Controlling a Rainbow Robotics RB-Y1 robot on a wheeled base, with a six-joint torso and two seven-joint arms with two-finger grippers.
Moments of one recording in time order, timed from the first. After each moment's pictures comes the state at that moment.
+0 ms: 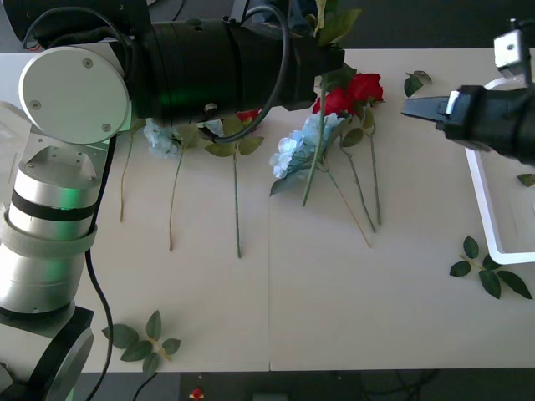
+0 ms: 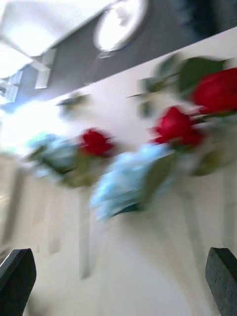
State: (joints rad) right arm -0.23 -0.78 -0.15 -1.95 -1.41 1.07 1.40; left arm -0.62 0.24 -0.14 -1.97 1.15 1.08 -1.73
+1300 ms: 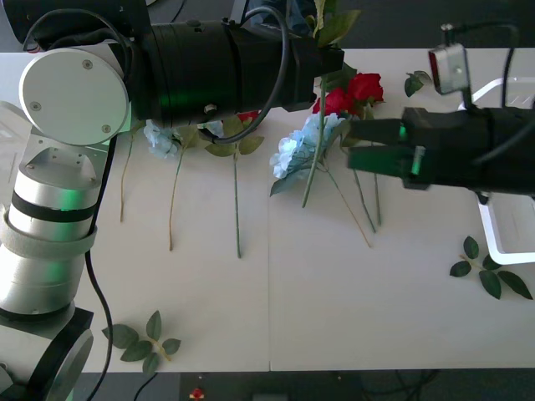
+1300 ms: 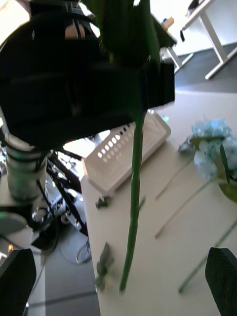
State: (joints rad) right arm -0.30 -0.72 0.05 -1.88 -2.02 1.09 2.21; left arm -0.62 0.24 -0.14 -1.97 1.15 1.08 -1.73
